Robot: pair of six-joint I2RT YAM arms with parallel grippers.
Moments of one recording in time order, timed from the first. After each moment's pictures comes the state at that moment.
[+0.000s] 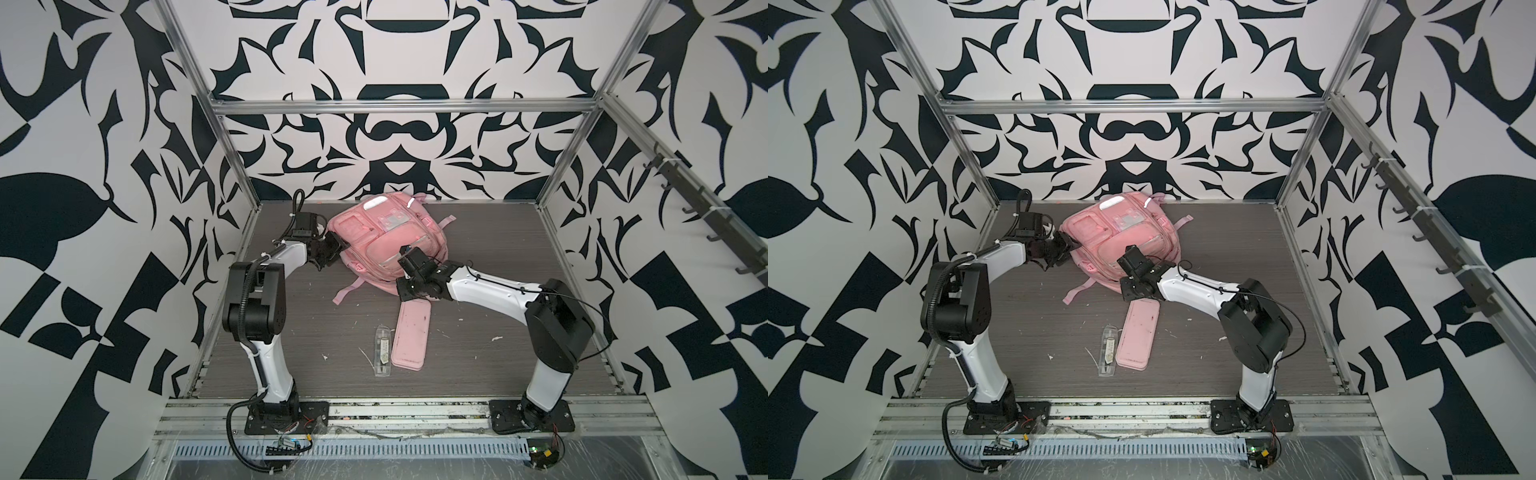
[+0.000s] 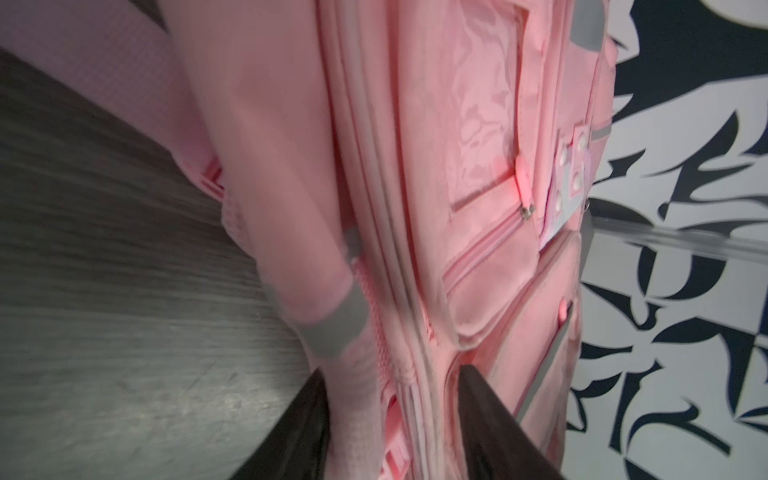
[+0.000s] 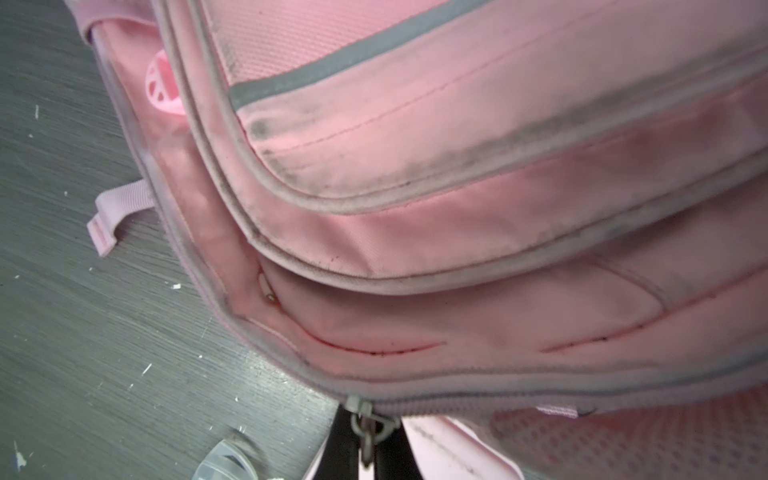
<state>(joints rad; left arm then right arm) -0.11 1.89 1.25 -0.26 0.50 -0.81 0.80 1.82 1.28 -0.48 0.07 0.48</state>
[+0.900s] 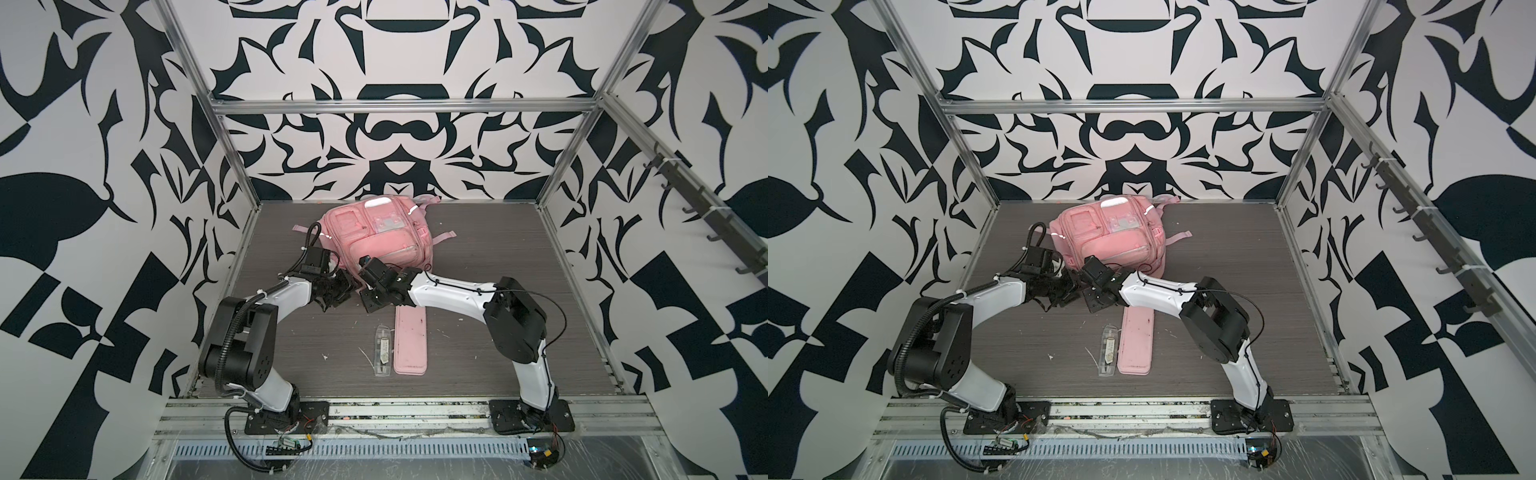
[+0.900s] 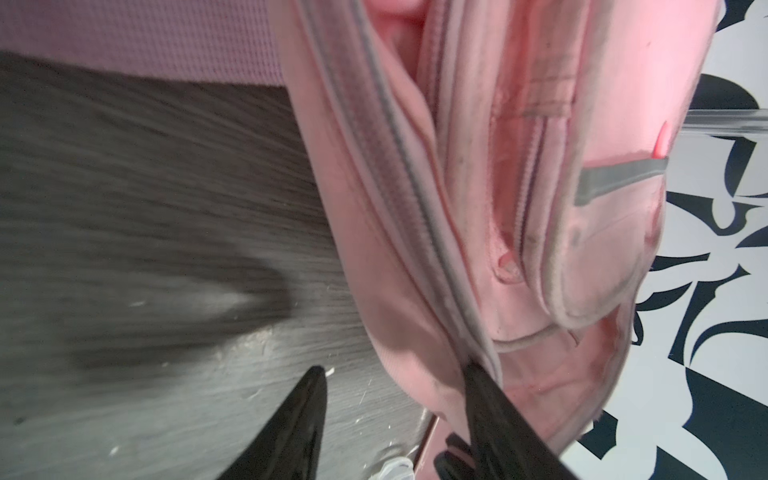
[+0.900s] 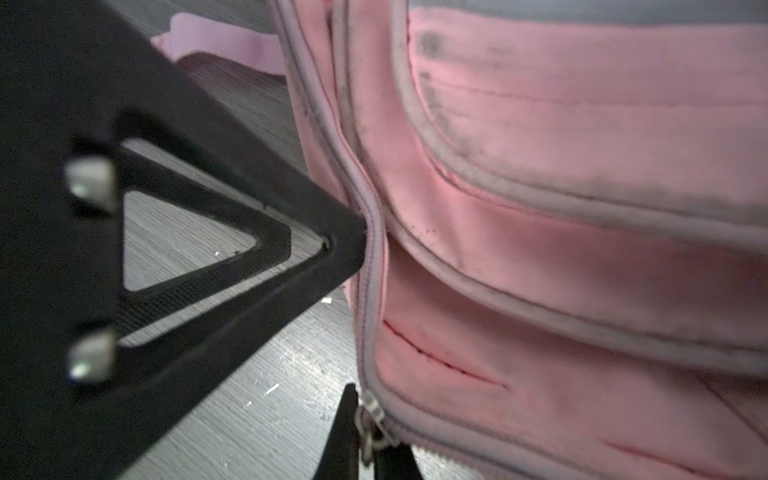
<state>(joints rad) -0.25 1.58 0.82 -0.24 0.48 -0.82 0.97 2.04 1.54 -0.51 0.05 0.46</state>
